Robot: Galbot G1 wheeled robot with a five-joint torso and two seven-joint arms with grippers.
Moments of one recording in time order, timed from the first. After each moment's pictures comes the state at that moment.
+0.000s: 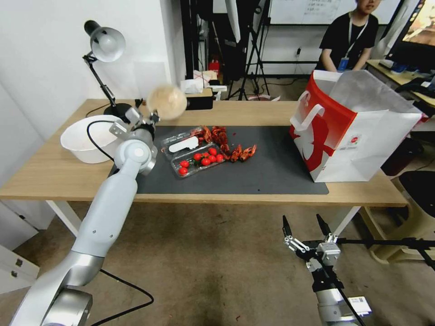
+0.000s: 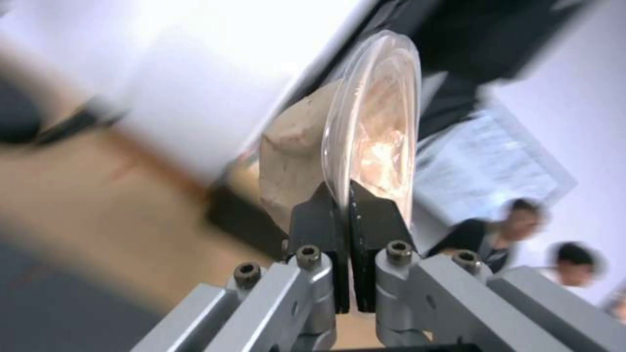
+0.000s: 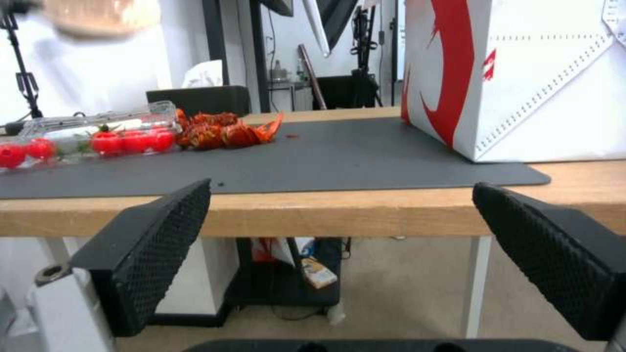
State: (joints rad) left arm 0.54 -1.22 -0.24 -1.44 -1.17 0.03 -0.25; right arm -1.75 1.19 0.42 1.97 0.28 0.48 0.14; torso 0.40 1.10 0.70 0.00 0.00
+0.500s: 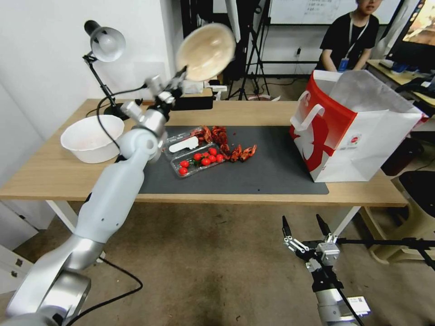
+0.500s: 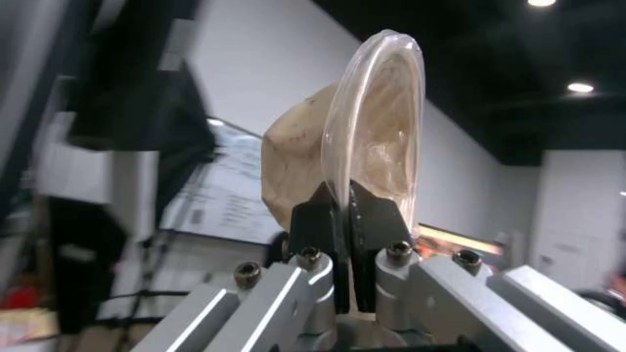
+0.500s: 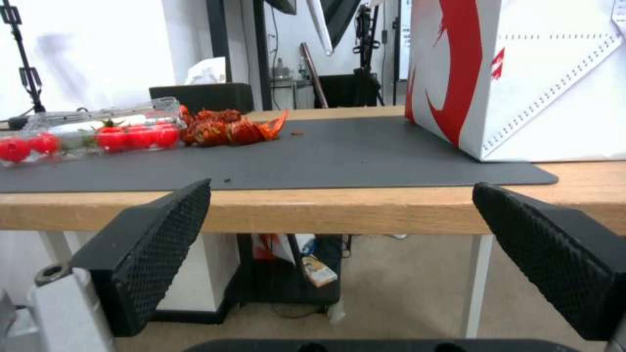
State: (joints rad) left arm 0.45 -1.20 -0.15 -1.42 -1.03 -0.06 0.21; right arm -1.75 1.19 0.42 1.97 0.27 0.47 0.14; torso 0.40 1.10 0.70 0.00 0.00
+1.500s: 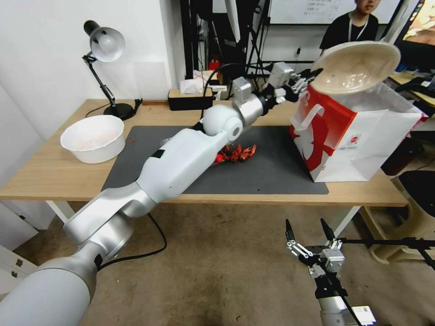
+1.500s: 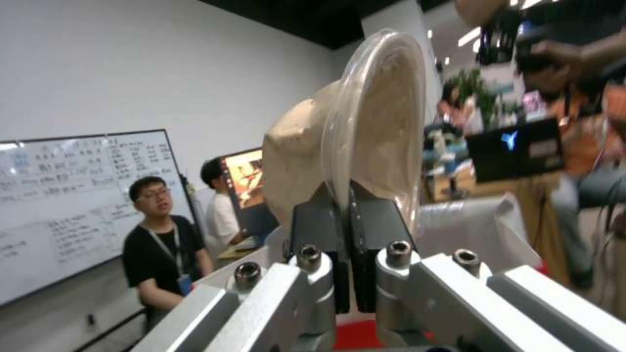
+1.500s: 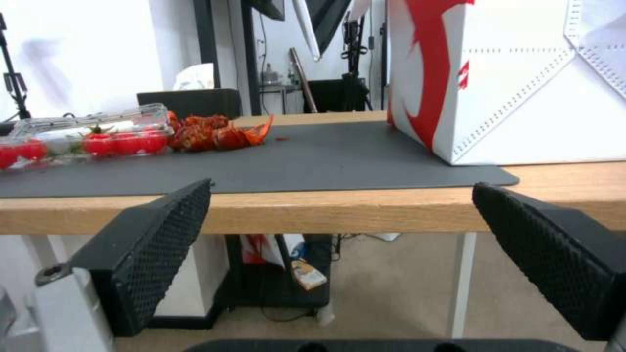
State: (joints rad) left arm 0.05 -1.45 0.39 -1.24 -0.71 -0.07 0.34; right arm -1.80 1.22 0.45 1.99 0.25 0.50 0.14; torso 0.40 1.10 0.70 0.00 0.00
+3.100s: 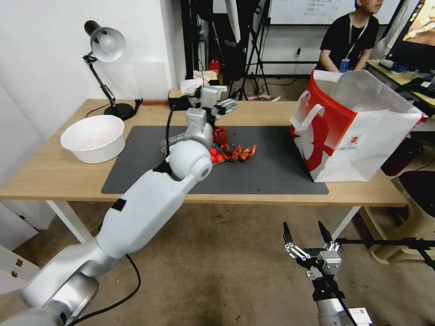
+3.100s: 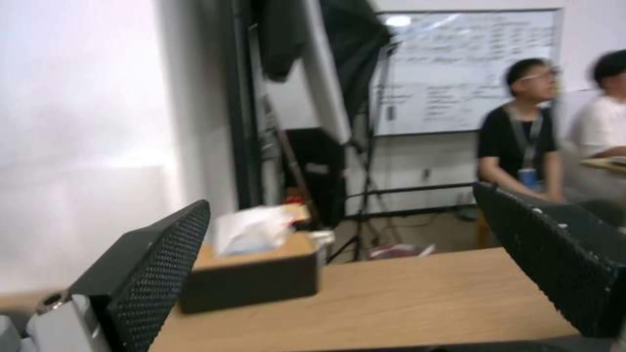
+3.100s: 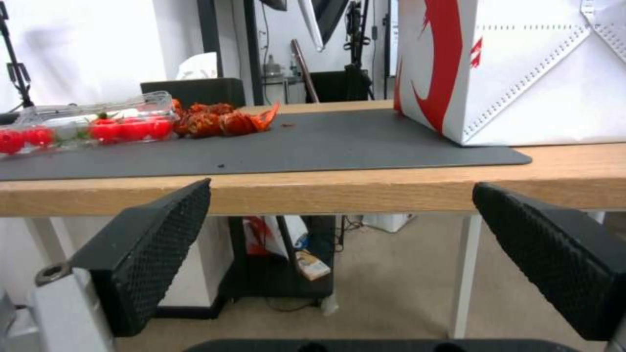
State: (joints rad) left arm 0.48 -1.22 0.14 -1.73 -0.58 0.24 -0.61; right arm -1.80 1.23 0.43 1.98 0.24 0.50 0.14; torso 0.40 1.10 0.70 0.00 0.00
